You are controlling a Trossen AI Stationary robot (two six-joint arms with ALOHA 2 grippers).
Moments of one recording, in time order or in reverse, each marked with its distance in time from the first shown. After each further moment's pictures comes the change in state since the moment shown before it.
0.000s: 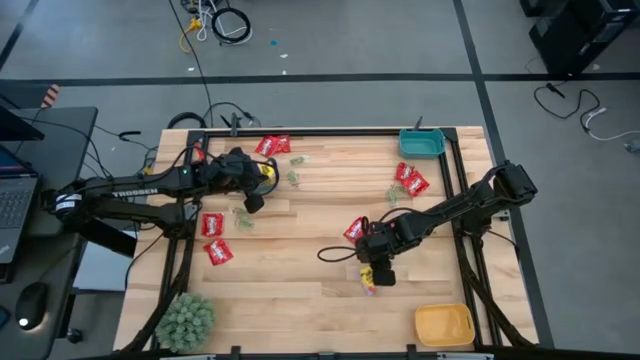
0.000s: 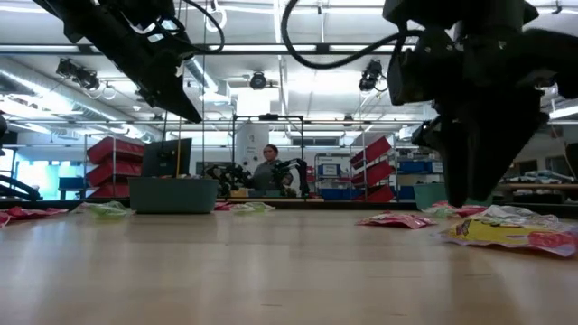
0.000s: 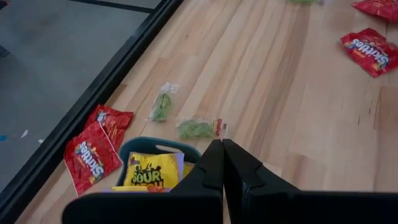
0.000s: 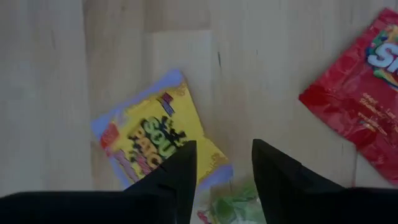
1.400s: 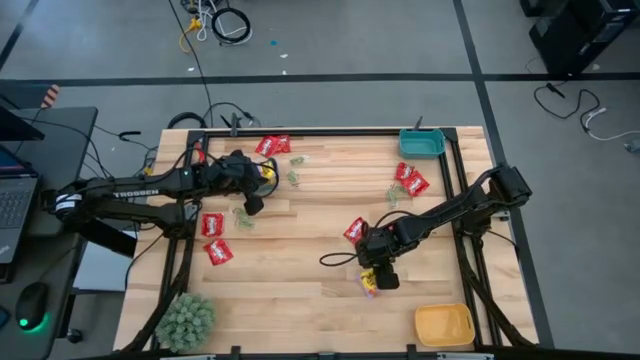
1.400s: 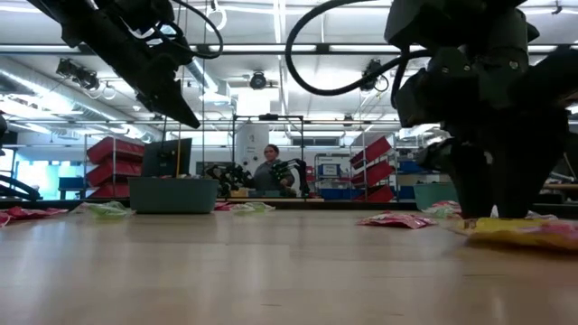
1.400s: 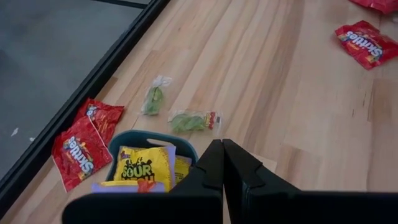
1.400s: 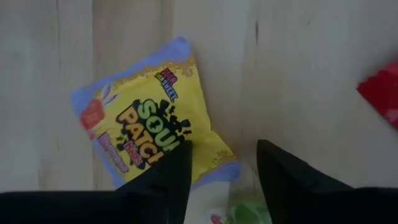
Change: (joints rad) left arm 0.000 0.000 -0.027 0.015 0.023 -0.007; right arm 0.012 0.061 -0.043 0.076 -0.095 -0.056
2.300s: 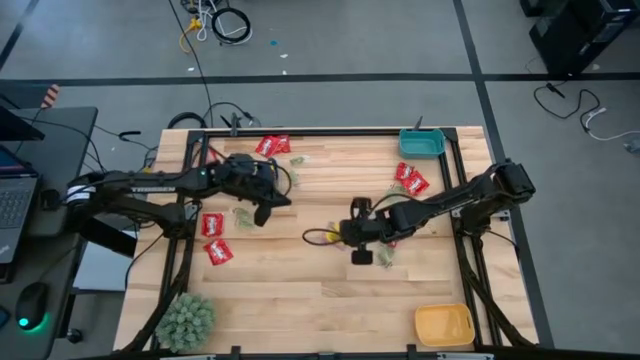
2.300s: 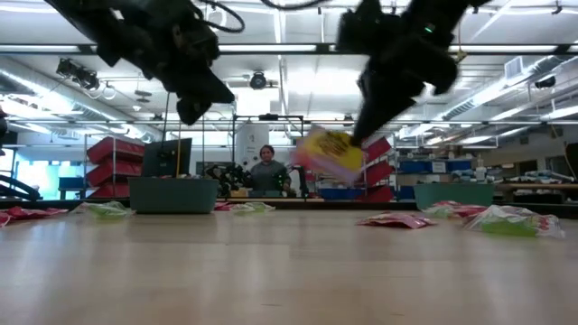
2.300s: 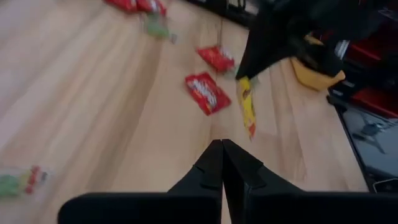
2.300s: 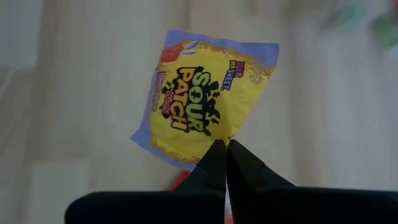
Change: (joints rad) left arm -0.004 0.186 0.026 0.311 0.530 -0.242; right arm -0.094 -0.060 0.205 -0.031 0.495 -0.166
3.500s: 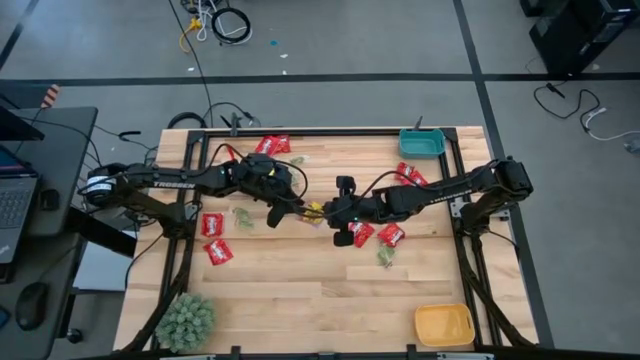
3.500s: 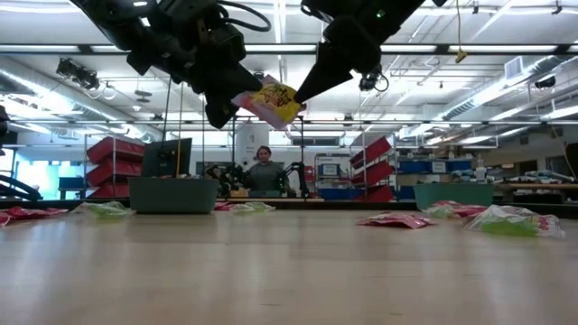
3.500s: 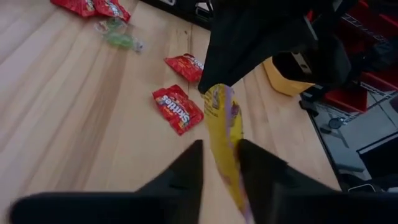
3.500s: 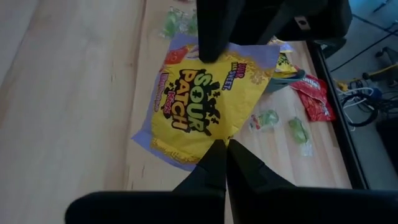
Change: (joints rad) left arm -0.020 0.187 0.085 0.144 0.109 -0.012; right arm -0.106 0.000 0.085 0.224 0.041 -0.275
